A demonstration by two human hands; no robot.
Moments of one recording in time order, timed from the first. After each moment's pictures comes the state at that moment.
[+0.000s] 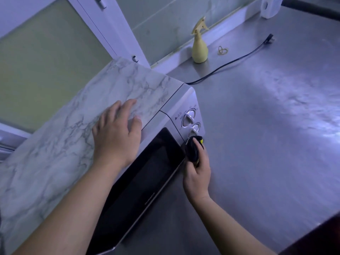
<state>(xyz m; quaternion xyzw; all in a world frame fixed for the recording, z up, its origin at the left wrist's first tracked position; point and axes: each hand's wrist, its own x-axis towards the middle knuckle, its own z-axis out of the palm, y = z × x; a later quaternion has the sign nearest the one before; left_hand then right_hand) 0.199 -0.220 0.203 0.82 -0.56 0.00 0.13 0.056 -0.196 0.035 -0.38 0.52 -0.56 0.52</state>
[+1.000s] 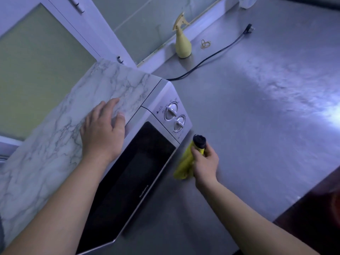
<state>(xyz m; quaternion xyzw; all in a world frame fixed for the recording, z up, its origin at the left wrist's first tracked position) 0.198 -0.219 0.203 0.82 -0.56 0.01 0.14 0.009 -0.206 0.018 -0.18 0.57 -0.49 0.63</state>
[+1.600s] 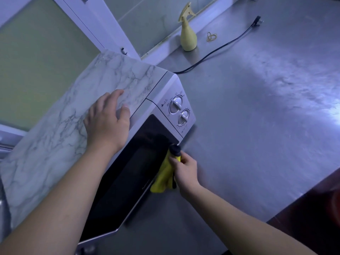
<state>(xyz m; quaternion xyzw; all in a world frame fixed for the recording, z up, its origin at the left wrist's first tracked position) 0.198 -0.221 0.203 0.82 -0.55 0.01 0.14 0.053 -0.166 0.027 -0.26 0.53 -0.38 0.71</state>
